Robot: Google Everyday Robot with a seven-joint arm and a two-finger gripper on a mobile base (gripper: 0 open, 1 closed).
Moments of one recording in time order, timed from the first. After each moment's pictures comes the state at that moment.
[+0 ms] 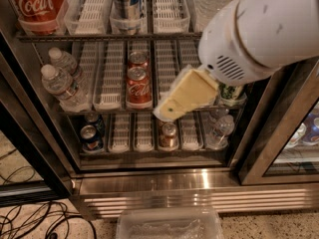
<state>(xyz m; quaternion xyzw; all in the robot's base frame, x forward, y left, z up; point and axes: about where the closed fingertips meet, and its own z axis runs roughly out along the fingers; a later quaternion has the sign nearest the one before) 0.438 -0.053 1.020 -0.49 0.78 0.00 0.38</state>
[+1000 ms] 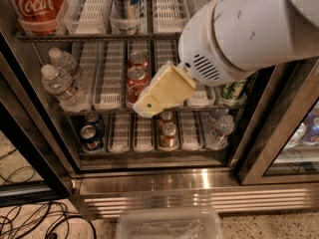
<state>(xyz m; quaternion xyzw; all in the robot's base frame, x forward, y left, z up) 0.441 -0.028 1.026 -0.47 0.78 0.02 0.41</state>
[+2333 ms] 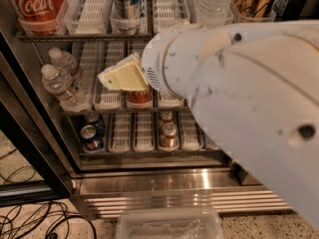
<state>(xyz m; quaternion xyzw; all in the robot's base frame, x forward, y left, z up) 0.491 0.018 1.028 -0.31 0.75 0.04 0.58</state>
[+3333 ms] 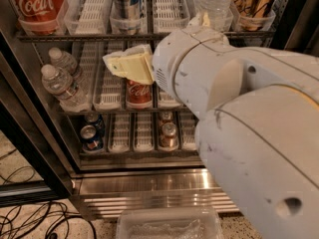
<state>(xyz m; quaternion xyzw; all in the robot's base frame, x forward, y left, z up) 0.487 -0.004 1.055 -0.23 0.71 0.04 0.66</state>
